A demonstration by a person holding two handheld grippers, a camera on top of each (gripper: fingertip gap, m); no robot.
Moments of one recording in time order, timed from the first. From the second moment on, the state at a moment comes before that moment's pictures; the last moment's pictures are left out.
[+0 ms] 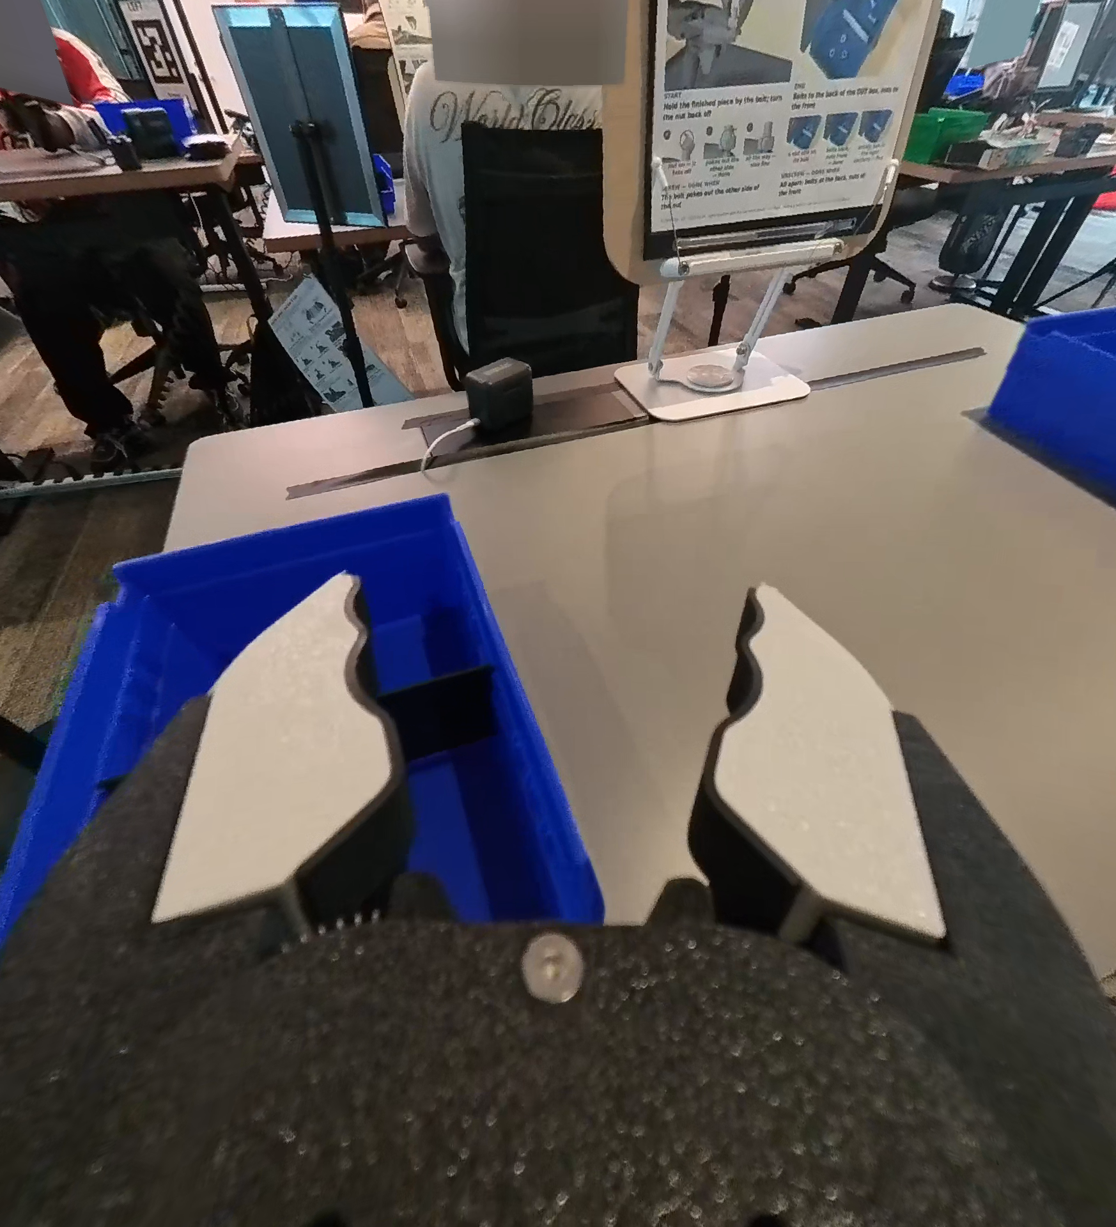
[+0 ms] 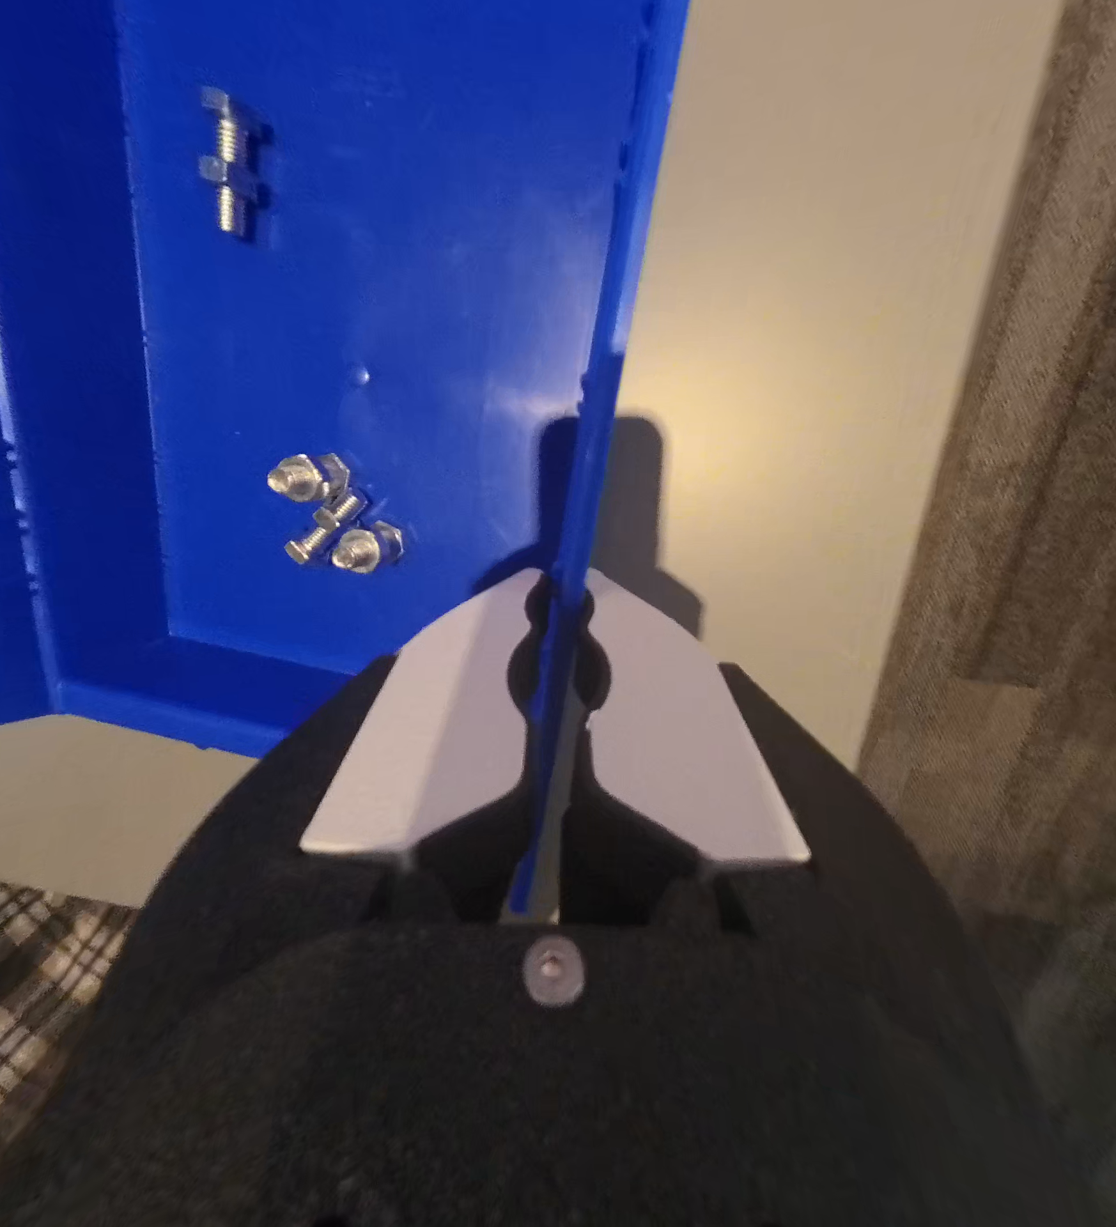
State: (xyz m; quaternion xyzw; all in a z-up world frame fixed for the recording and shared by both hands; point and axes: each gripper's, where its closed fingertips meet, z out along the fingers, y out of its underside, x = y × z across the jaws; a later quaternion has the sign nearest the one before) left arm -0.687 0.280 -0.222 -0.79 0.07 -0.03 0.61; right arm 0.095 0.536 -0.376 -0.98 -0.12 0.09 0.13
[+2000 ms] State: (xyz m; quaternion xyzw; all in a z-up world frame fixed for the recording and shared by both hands) left arm -0.737 0.263 -0.265 -0.79 0.02 -0.08 0.60; right arm -0.376 0.425 -0.371 -0.93 -0.26 0.24 0.11
